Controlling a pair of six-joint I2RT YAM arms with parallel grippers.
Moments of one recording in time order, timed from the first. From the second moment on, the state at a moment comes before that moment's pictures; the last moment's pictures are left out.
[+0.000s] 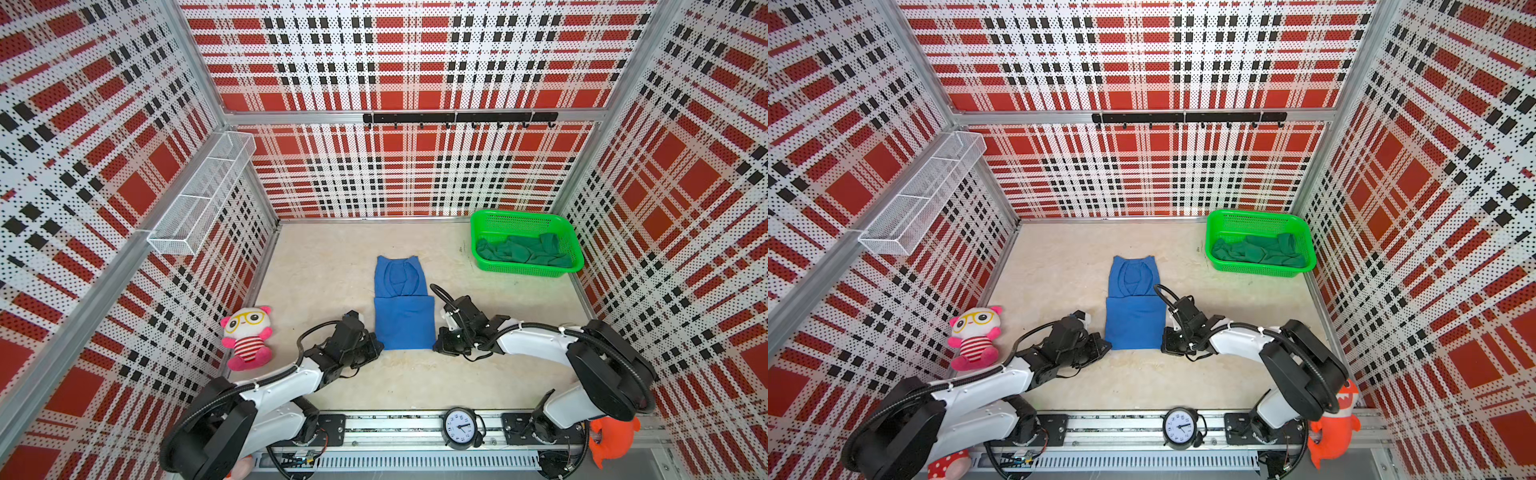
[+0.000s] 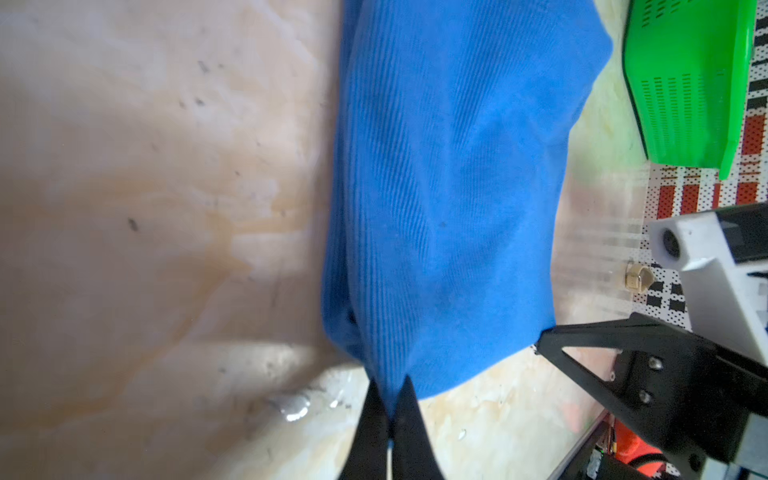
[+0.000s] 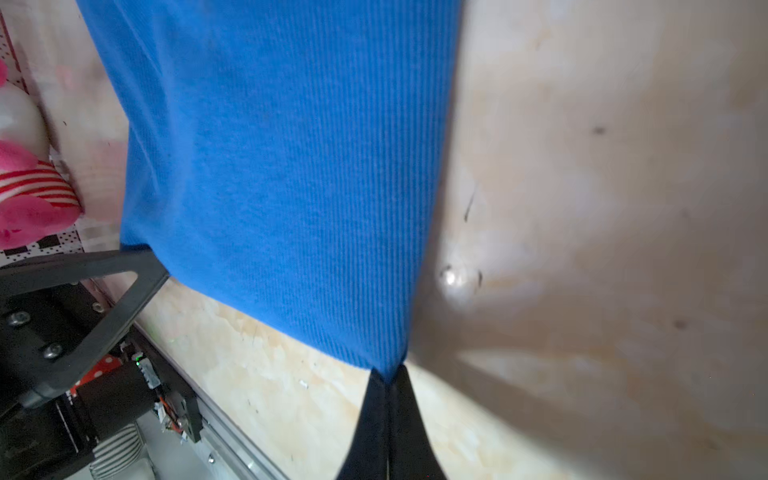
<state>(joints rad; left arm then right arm) -0.64 1.08 0.28 0.02 0.19 -1.01 0.75 1.48 0.68 -0.25 -0.32 0.78</state>
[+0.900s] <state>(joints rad) -0.45 1.25 0.84 -0.41 0.09 -0.65 0.64 1.62 1.33 -0.76 -0.20 0.32</state>
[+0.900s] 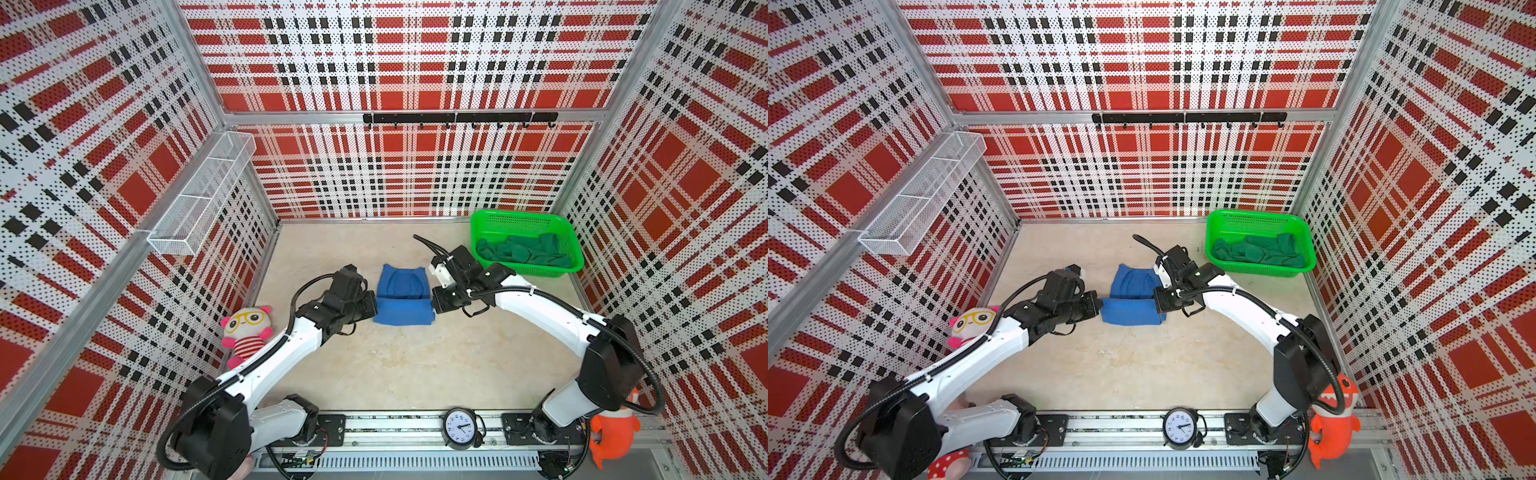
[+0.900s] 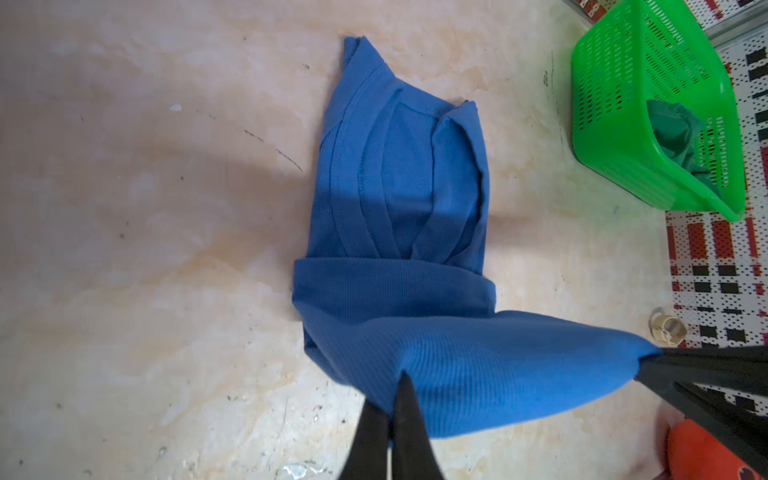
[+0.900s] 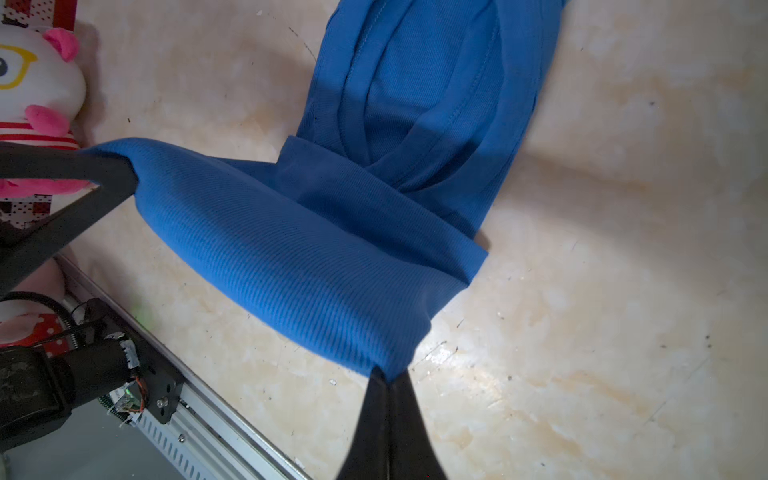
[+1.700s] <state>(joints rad) -0.27 1.87 1.35 -0.31 0.22 -0.38 0.42 2.09 1.81 -0.80 -0.30 0.12</state>
